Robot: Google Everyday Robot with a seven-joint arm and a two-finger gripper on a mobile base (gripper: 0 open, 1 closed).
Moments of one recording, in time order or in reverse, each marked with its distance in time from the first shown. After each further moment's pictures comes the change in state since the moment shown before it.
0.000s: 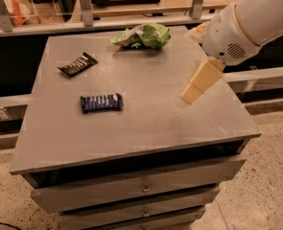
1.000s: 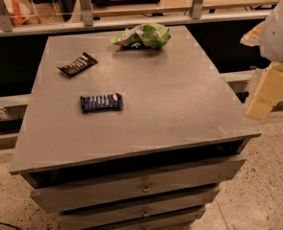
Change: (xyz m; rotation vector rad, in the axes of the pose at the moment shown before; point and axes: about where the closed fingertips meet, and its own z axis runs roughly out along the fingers) arm 0.078 0.027 -0.086 0.039 0.418 0.014
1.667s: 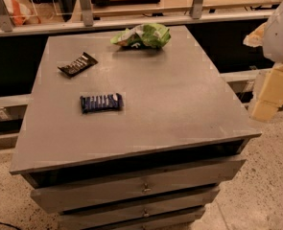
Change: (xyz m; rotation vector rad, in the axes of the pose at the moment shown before) arm 0.007 0.001 -0.002 -0.002 0.033 -0.012
